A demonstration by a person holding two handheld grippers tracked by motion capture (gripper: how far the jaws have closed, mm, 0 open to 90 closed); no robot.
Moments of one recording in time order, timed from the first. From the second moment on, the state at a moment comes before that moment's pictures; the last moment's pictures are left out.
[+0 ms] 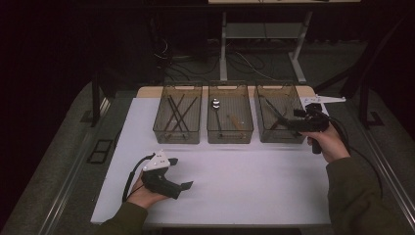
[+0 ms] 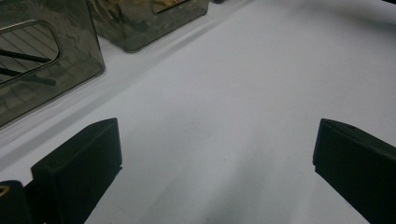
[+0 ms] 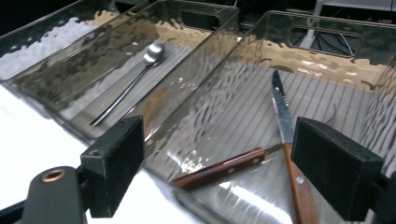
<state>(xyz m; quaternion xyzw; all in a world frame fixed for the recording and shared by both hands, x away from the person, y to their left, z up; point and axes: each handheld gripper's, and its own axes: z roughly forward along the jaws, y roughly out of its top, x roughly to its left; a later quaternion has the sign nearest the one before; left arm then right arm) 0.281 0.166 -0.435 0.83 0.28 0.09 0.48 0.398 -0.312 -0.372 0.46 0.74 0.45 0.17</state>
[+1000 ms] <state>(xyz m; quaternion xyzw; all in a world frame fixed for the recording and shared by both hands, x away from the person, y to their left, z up) 0.280 0.165 -0.435 0.83 0.28 0.09 0.48 0.288 -0.296 -0.421 0.39 0.77 0.48 0.16</state>
